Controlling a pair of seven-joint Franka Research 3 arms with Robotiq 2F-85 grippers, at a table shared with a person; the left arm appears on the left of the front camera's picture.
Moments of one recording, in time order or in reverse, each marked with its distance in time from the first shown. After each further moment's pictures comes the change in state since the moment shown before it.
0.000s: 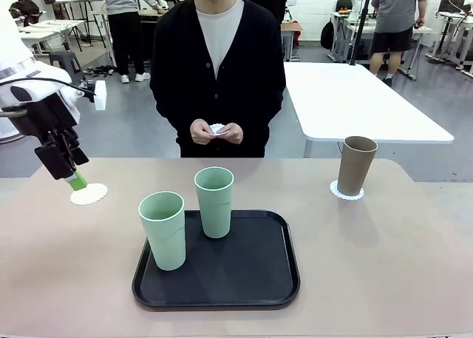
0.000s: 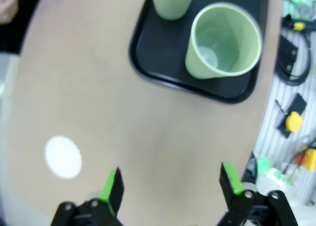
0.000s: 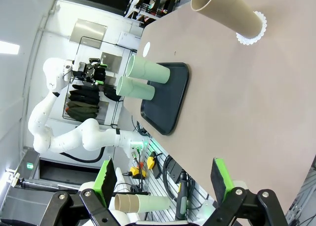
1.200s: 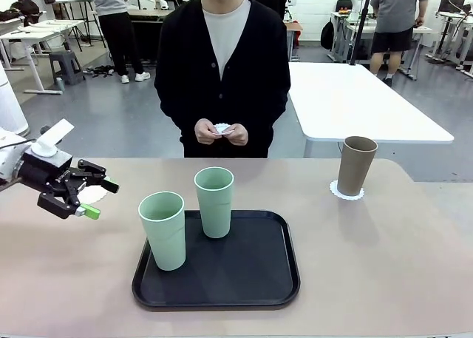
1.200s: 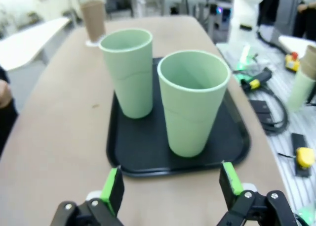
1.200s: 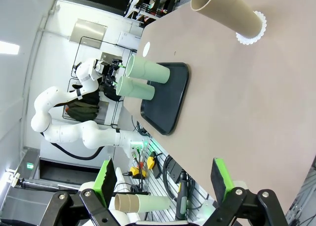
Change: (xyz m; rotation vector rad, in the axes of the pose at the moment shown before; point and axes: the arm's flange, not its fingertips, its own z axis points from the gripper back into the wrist) left arm -0.097 0.056 -0.138 -0.234 -0.792 -0.320; right arm 0.000 0.000 0.000 0.000 0.001 -0.001
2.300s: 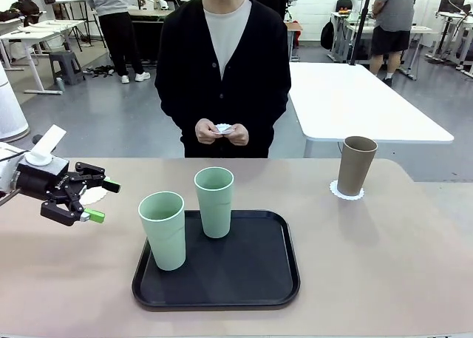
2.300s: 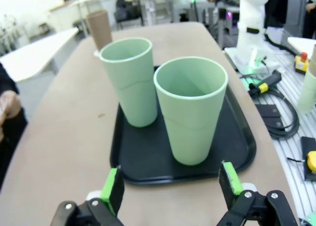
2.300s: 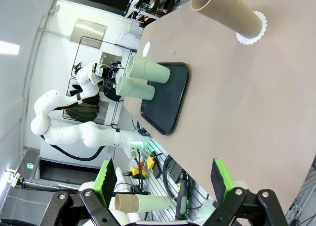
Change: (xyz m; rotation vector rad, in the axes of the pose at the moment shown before) left arm 0.000 -0.015 -0.005 0.050 -0.037 -0.044; right arm 0.000 0.000 0.000 0.000 0.000 0.000
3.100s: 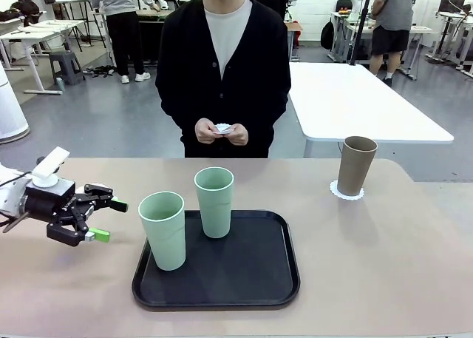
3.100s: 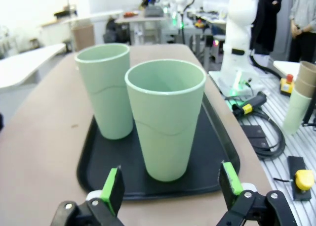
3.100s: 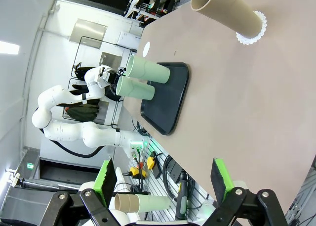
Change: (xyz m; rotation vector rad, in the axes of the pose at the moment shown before) left arm -0.041 -0.018 -0.032 -0.077 -0.151 0.065; right arm 0.000 0.000 0.000 0.000 0.000 0.000
